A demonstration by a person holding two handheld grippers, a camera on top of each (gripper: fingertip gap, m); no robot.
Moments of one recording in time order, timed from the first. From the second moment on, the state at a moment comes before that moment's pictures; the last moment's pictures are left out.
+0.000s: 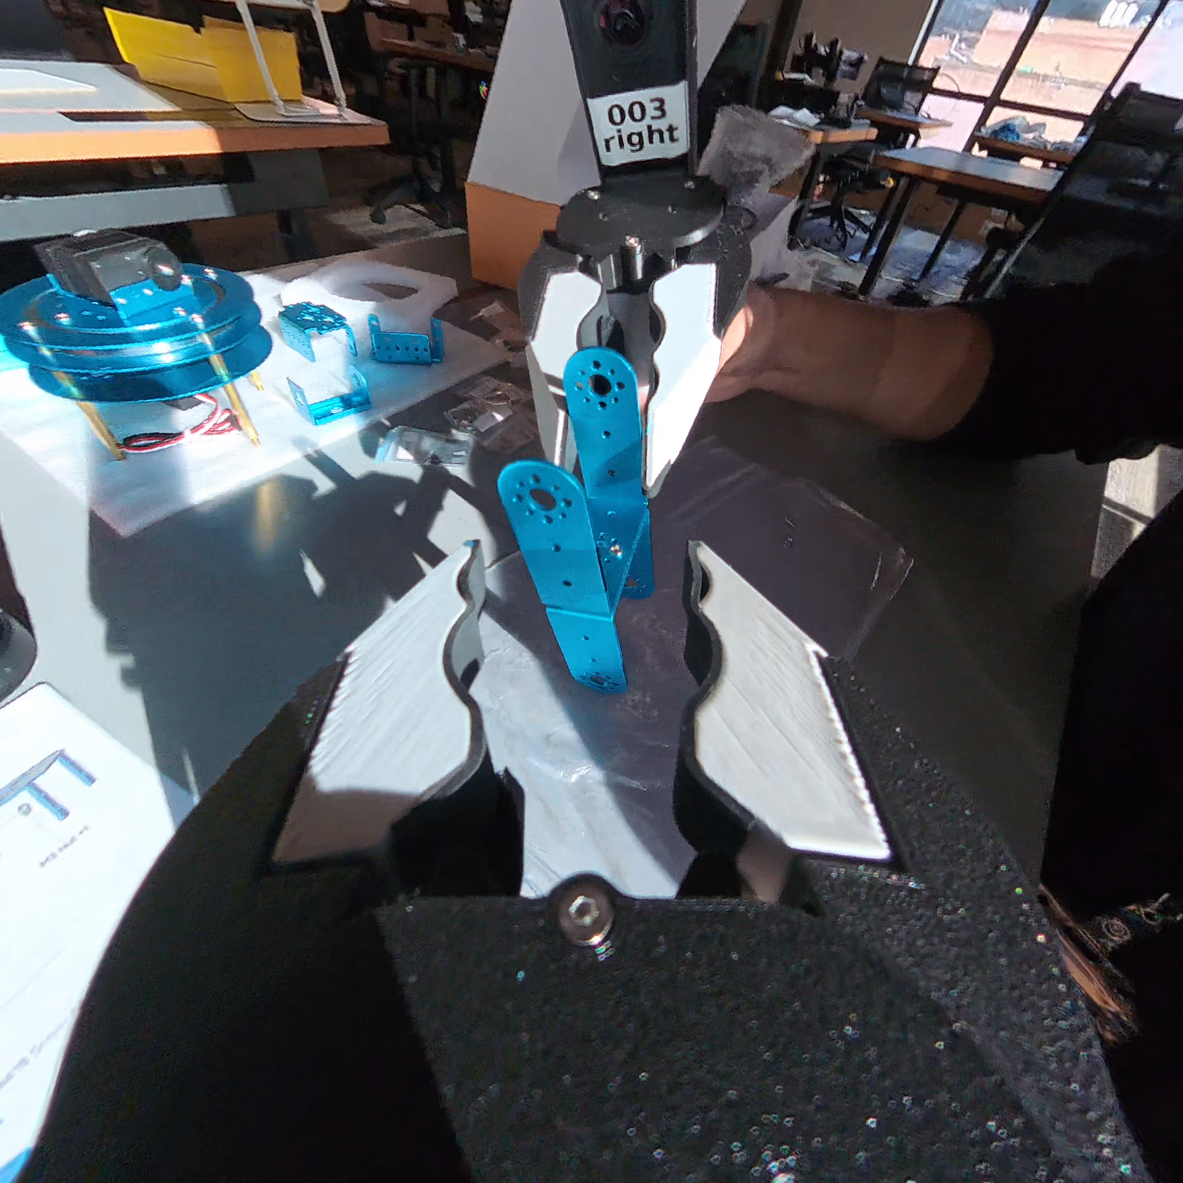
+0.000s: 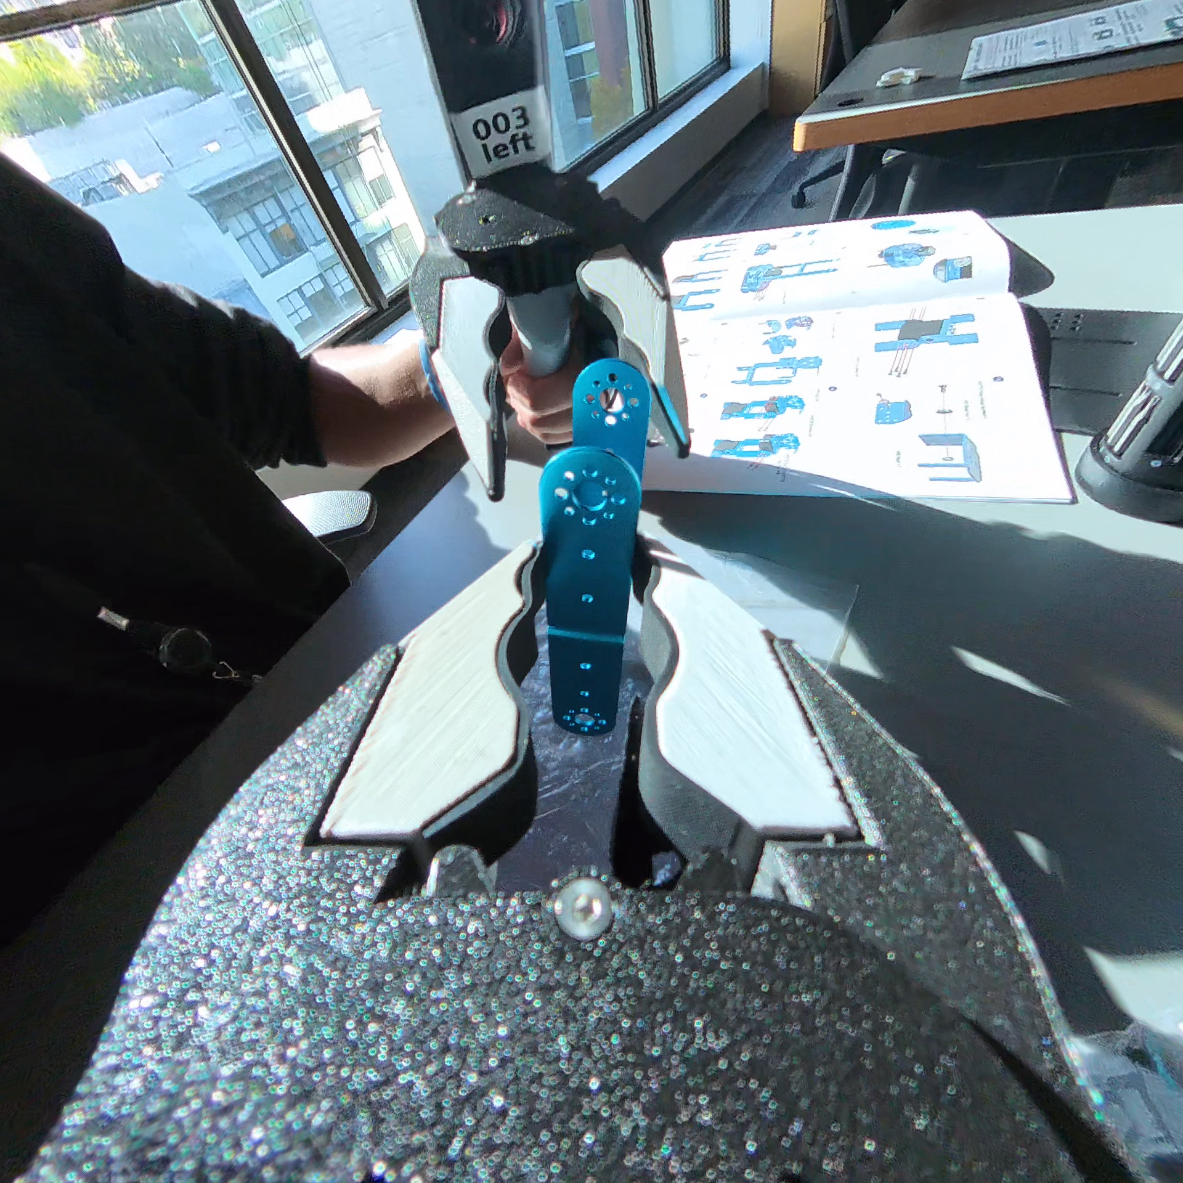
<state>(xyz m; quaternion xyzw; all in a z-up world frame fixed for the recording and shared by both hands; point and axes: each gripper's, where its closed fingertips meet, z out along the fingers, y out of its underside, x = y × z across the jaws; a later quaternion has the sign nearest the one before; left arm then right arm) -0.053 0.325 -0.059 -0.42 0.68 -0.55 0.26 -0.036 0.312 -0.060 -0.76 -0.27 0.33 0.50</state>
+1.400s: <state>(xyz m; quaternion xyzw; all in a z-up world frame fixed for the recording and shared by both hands) -0.049 0.330 -0.104 -0.47 0.75 -0.45 0.14 -0.016 0.283 -0.099 -0.79 -0.31 0.46 0.26</state>
